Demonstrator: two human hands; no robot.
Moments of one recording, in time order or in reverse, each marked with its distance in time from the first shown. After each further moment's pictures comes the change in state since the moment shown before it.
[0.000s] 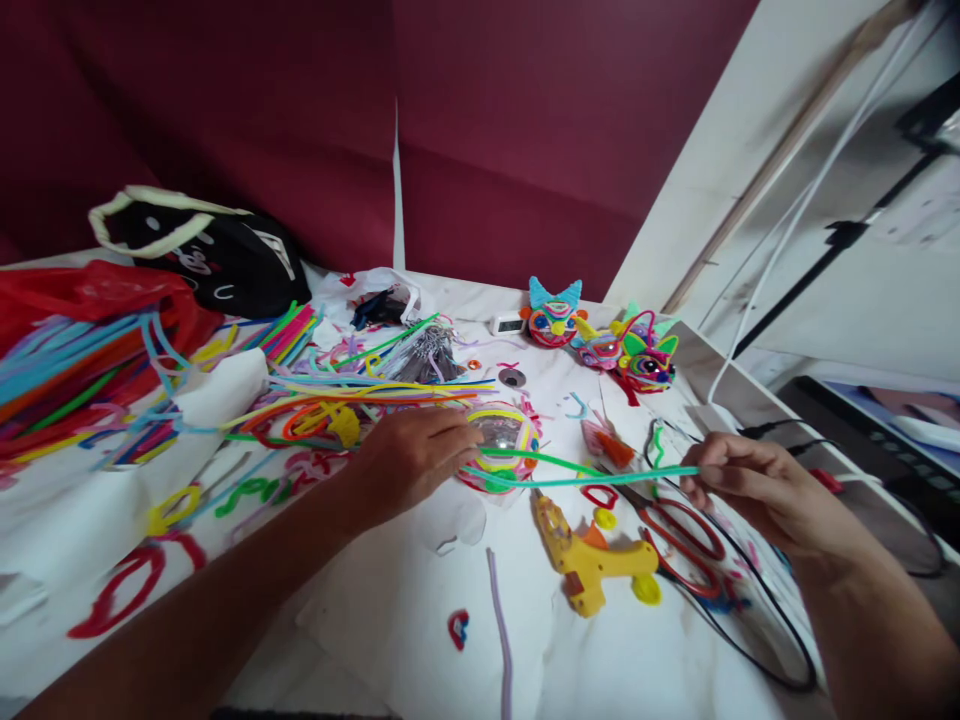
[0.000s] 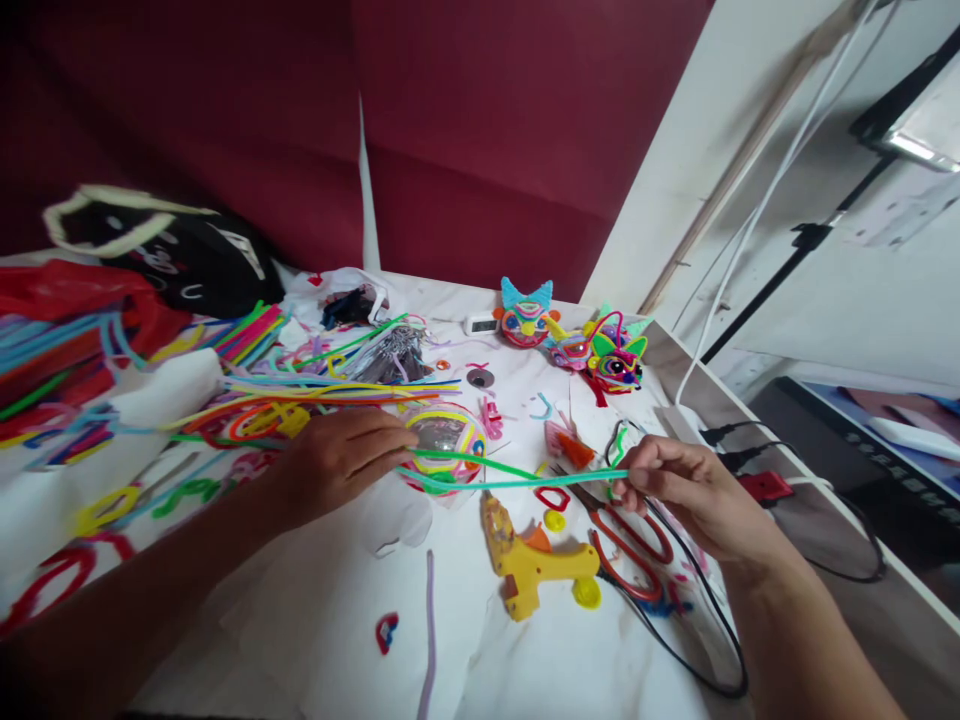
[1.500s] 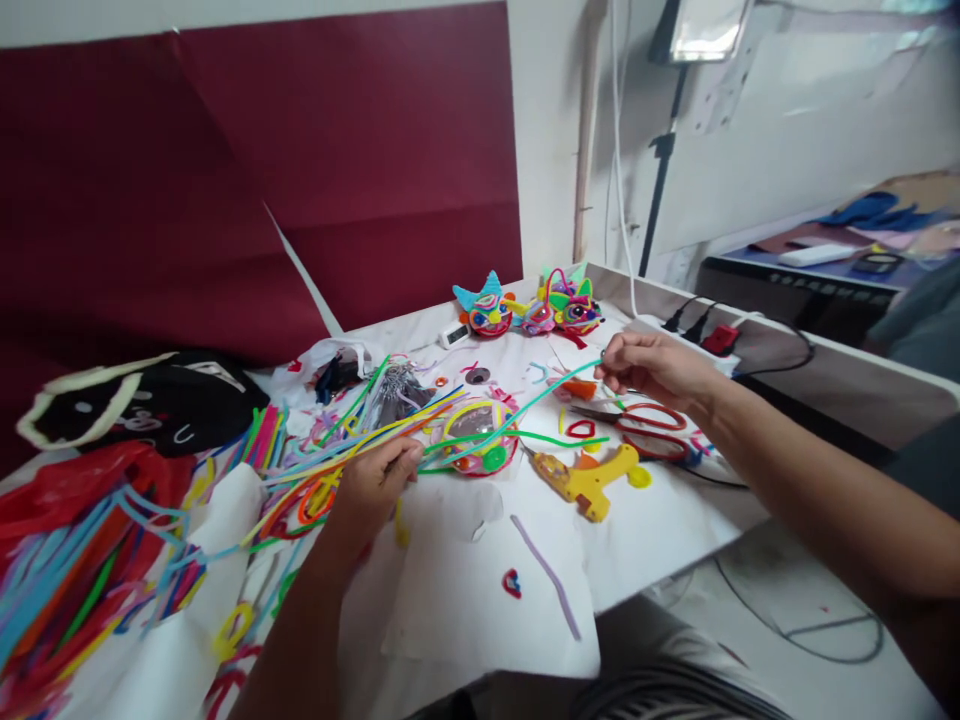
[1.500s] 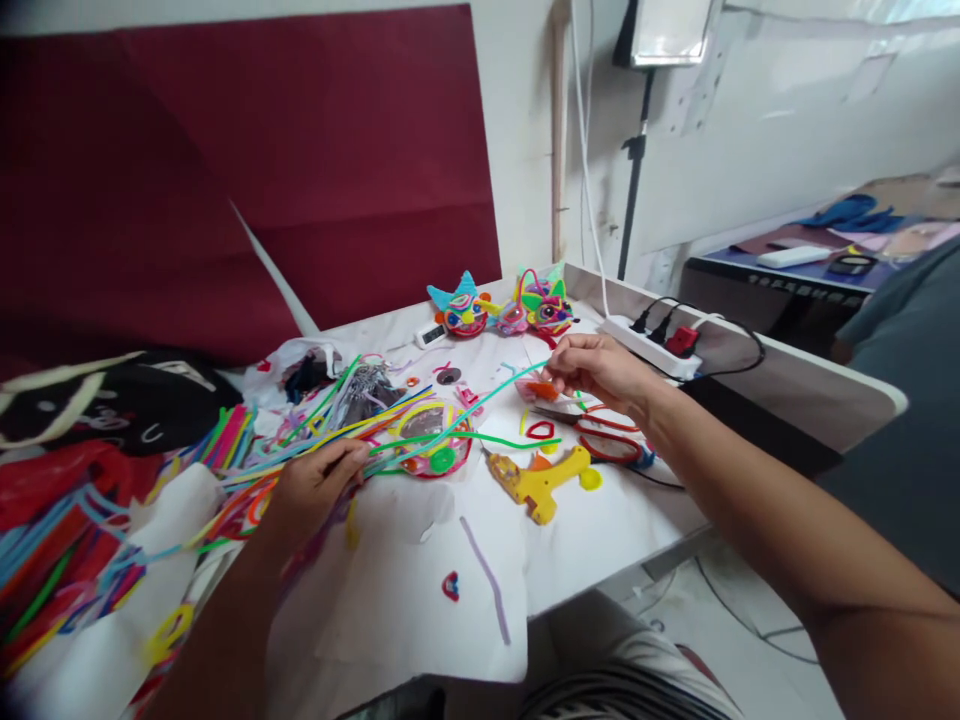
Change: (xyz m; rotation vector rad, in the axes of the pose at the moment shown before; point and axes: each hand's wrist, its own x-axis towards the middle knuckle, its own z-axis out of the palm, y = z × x) left_hand -0.010 -0.023 -0.028 -0.261 -0.322 -0.566; right_hand 0.011 -0.004 0.042 0.351 0.259 -0.125
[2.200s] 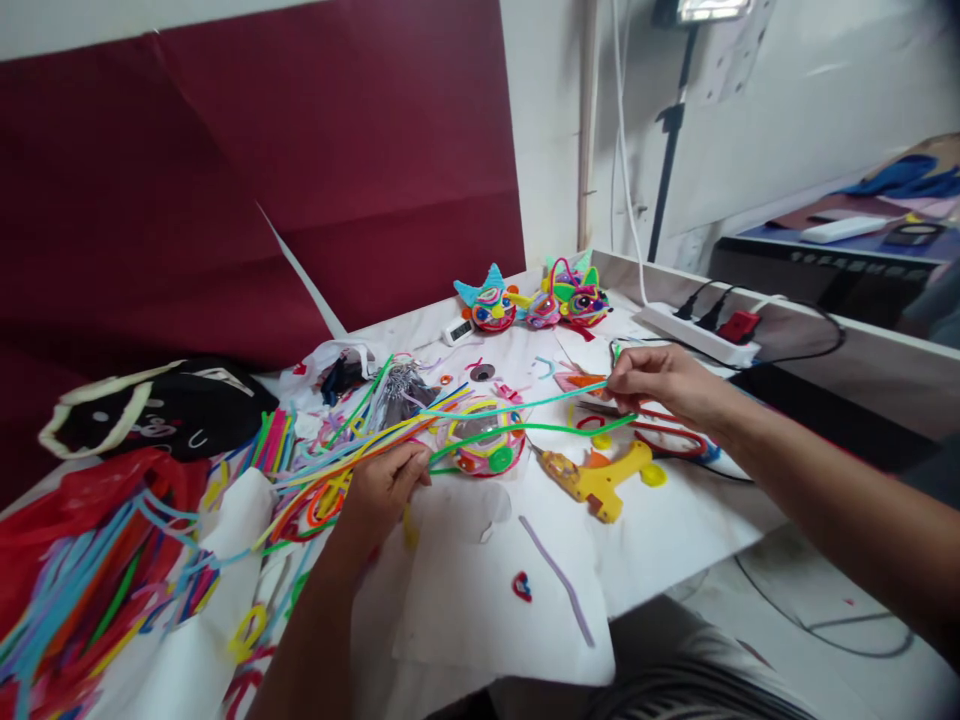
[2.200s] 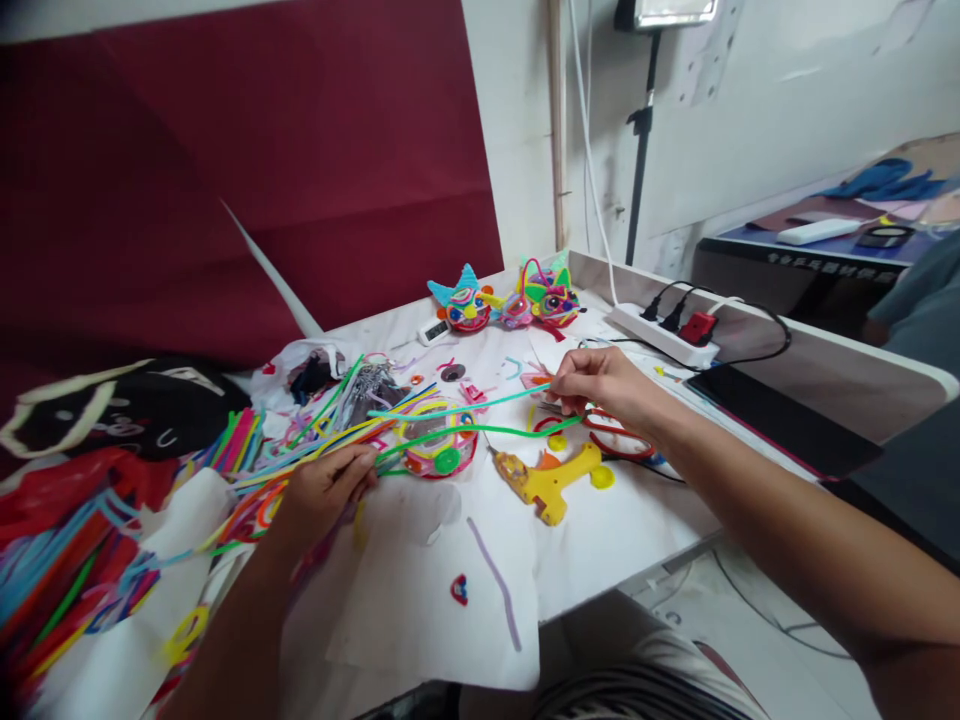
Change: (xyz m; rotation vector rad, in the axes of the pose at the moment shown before) left_hand -0.001 0.001 0.003 -0.031 -0.094 -0.054; right_hand -0.021 0.015 0.009 -0.209 0.015 -0.007
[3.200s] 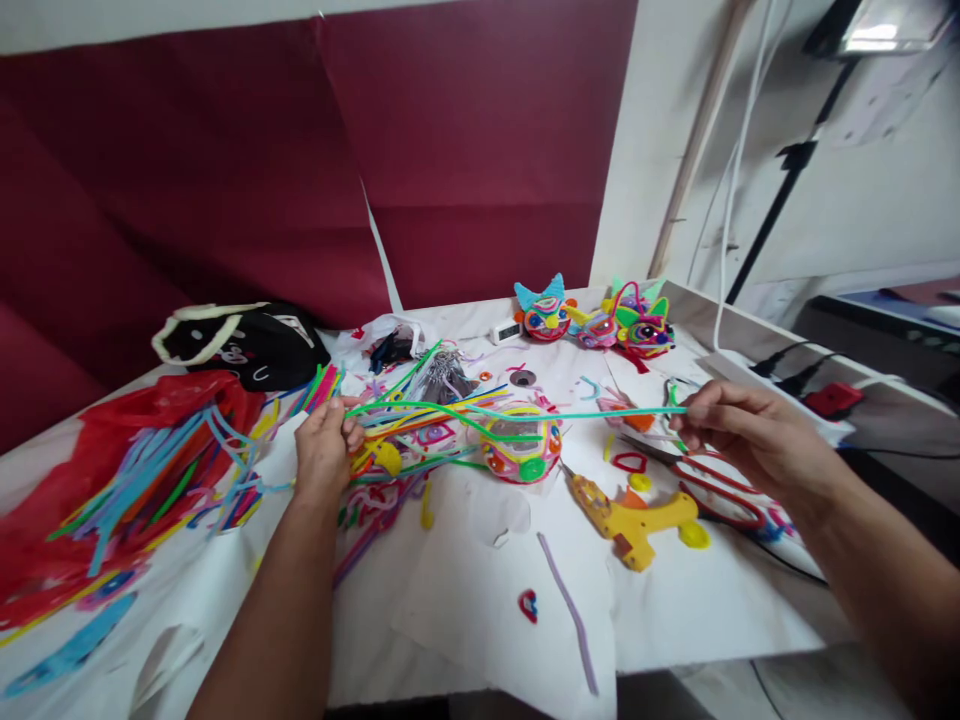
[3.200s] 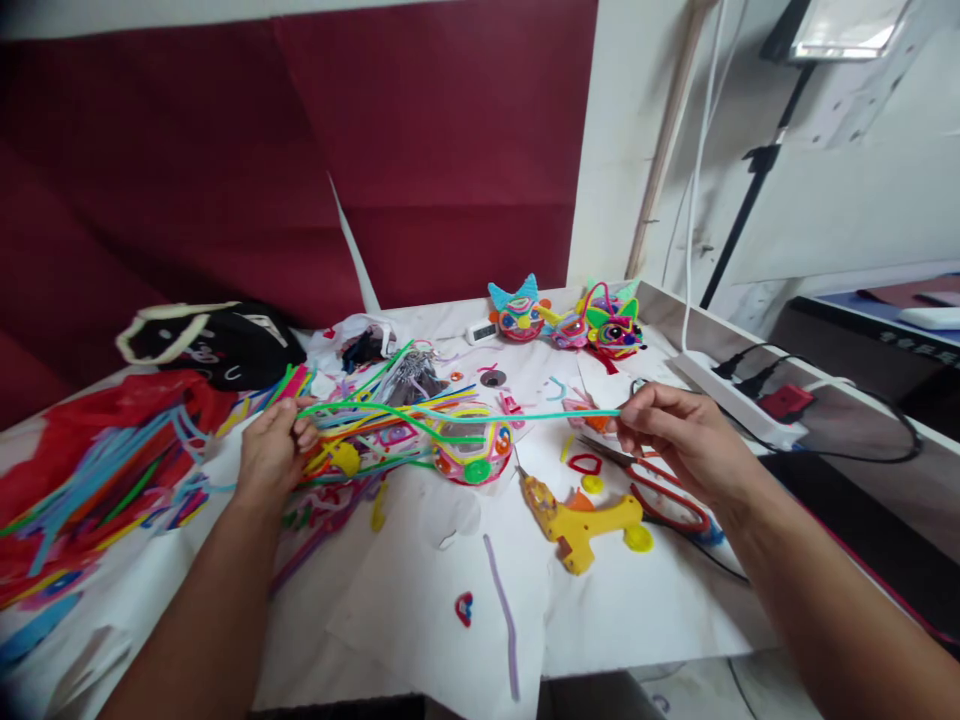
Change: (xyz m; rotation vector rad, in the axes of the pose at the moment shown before) left_hand 0.007 -0.080 -0.030 -0.936 0.858 -0.419; right_hand 0.000 0.001 -0.011 0.155 0.011 -0.052
